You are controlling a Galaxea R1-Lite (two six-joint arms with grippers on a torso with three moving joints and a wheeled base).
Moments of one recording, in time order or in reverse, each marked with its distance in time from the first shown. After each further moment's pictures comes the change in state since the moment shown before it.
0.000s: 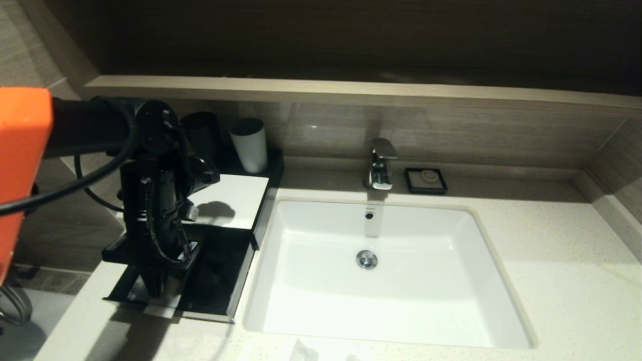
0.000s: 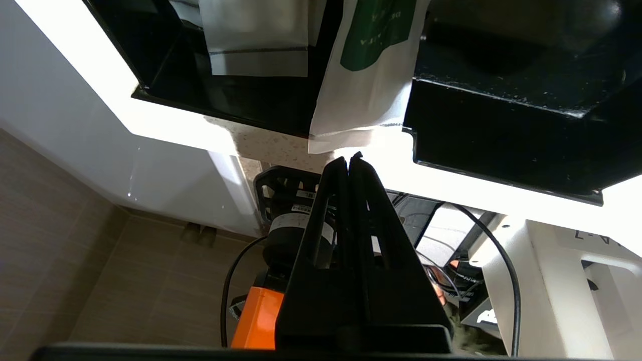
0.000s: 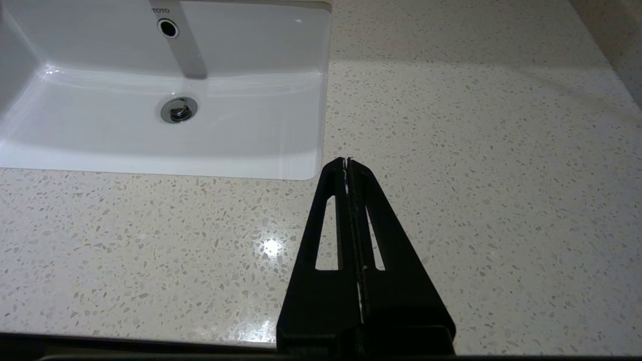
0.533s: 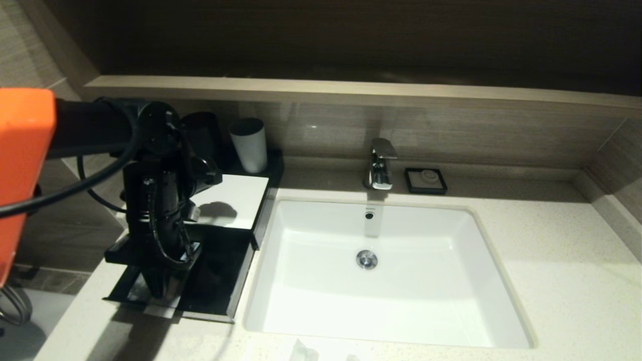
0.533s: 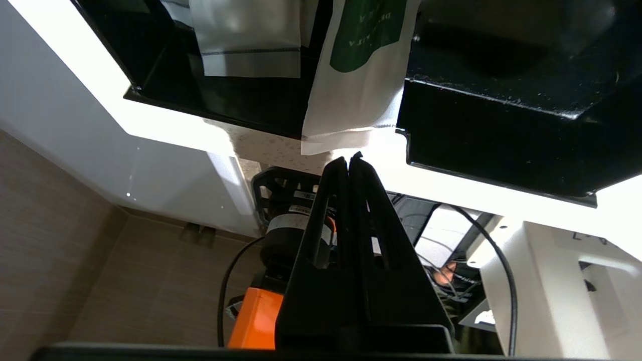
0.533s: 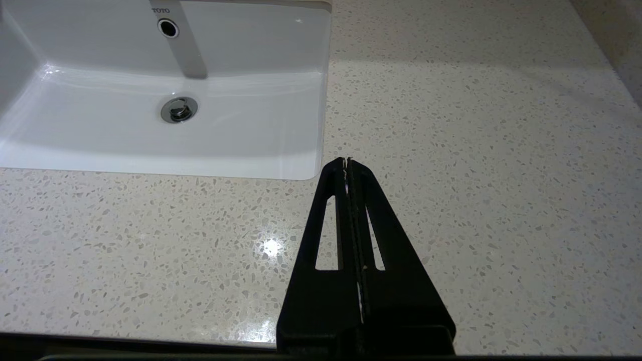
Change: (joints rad) left arm -0.011 0.001 0.003 -0.005 -0.001 -0.016; right arm 0.000 0.000 0.000 0.000 0.000 0.000
